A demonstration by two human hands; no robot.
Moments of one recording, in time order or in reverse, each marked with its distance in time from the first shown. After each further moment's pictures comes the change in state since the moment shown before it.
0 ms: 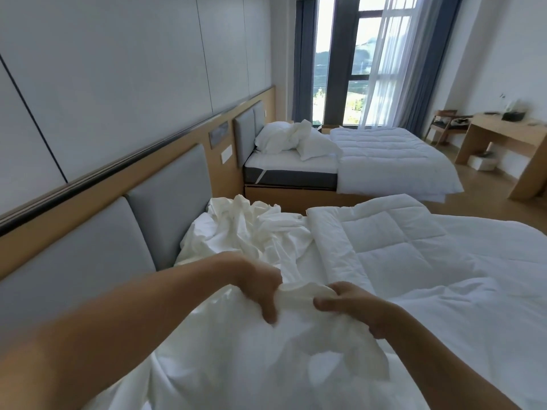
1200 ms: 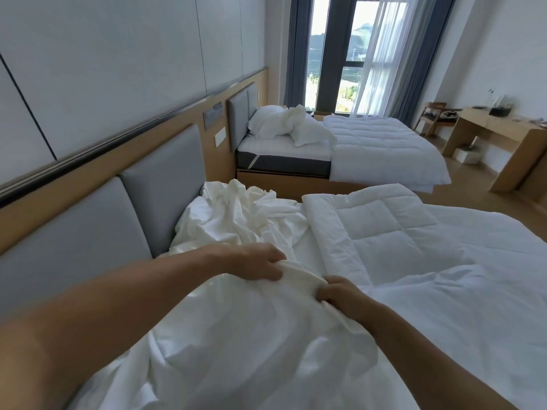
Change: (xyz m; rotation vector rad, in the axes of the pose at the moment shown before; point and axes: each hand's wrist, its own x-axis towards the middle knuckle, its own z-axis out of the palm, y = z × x) left_hand -0.005 -0.047 0.010 -0.170 0.273 0.192; right_hand 0.018 -0.001 0.055 0.141 0.149 0.013
